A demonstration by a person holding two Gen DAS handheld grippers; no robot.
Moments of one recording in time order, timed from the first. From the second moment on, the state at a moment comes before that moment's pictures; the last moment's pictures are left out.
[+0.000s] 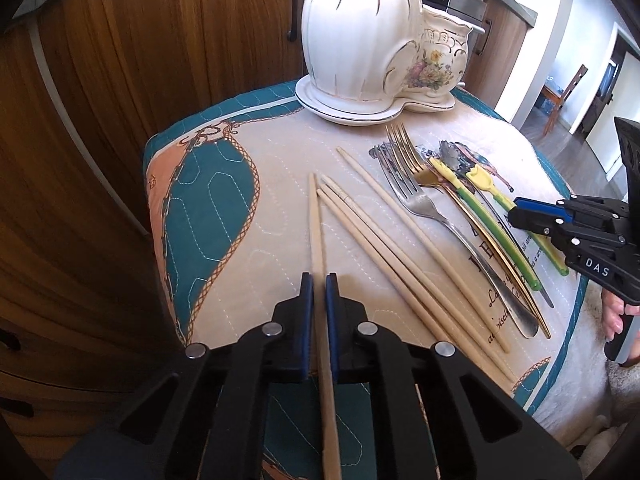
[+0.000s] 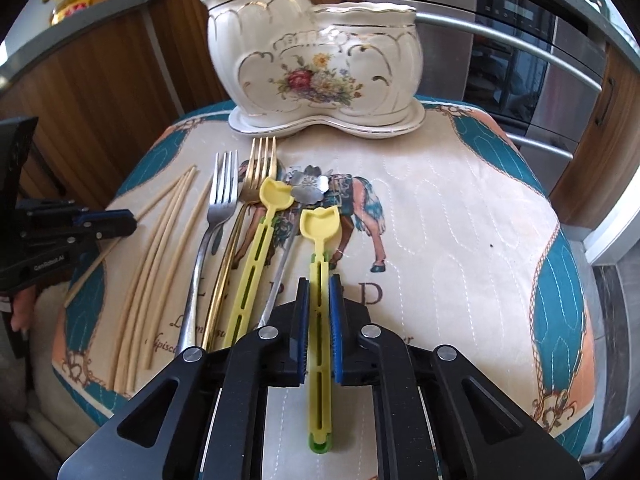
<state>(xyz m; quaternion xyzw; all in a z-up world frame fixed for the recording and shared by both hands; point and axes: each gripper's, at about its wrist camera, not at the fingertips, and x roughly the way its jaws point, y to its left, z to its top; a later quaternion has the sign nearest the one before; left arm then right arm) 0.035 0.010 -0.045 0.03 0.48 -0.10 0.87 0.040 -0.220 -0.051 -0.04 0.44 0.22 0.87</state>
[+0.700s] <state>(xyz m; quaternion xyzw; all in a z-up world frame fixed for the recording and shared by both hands) 0.042 0.008 0.069 -0.05 0.26 -0.19 0.95 0.076 -0.257 0.051 0.12 0.23 0.23 0.94</state>
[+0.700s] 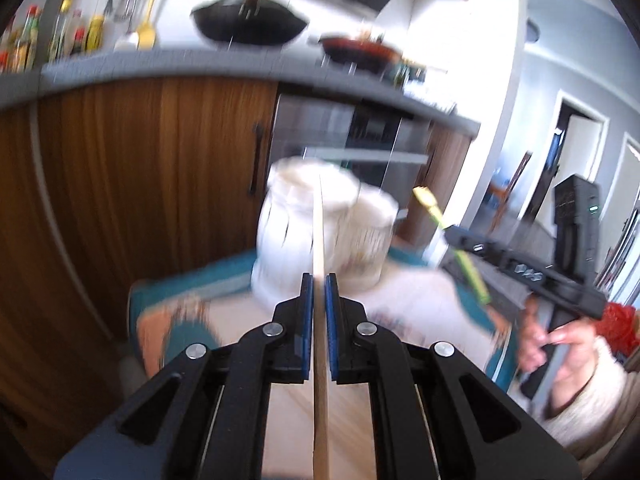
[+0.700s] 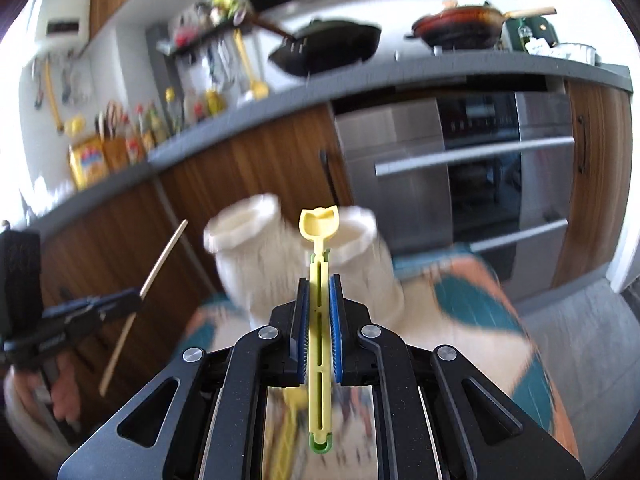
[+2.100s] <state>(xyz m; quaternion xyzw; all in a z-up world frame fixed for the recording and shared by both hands) 0.133 0.007 0.074 -0.08 0.18 -0.13 0.97 0.166 -0.235 0.027 0.12 0.20 0.22 0.95</state>
